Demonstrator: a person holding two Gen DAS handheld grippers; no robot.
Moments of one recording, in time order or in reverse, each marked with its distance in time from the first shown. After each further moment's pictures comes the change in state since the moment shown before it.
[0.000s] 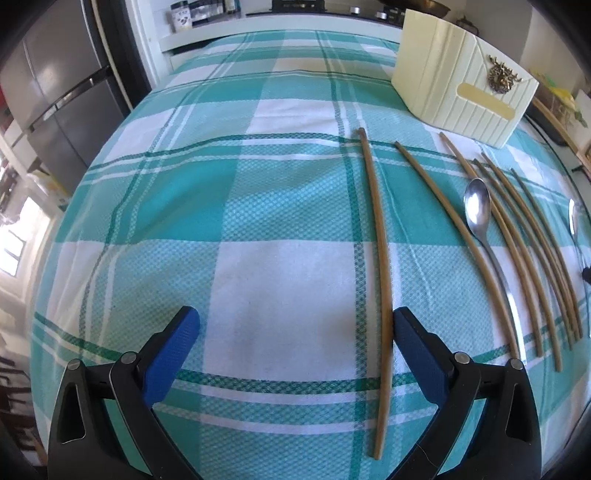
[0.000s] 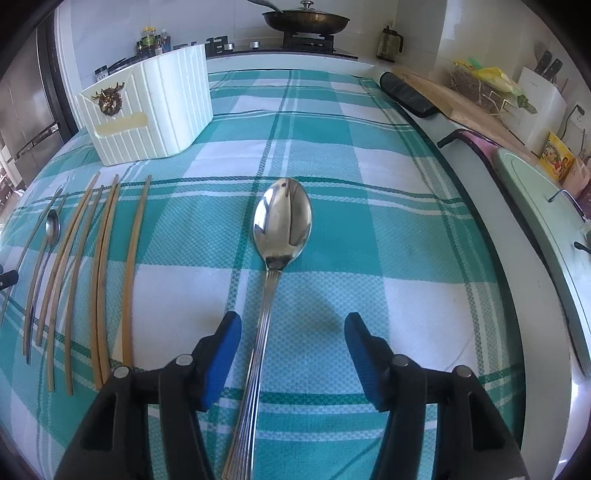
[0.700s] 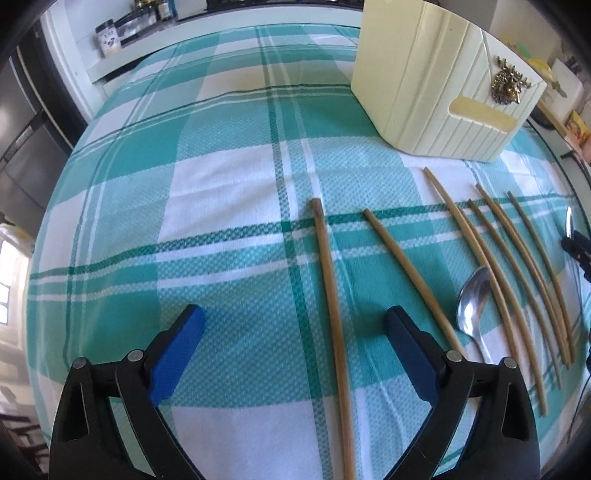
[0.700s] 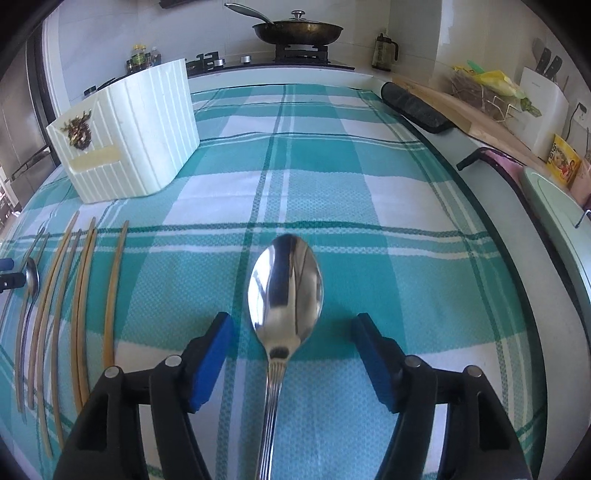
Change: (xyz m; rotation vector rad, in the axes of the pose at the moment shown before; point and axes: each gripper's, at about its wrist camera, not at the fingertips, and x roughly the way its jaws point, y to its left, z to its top) left arm 0.046 -0.031 0.093 0.161 0.047 -0.090; right arm 0.039 0.001 0.044 0.051 -0.076 0.006
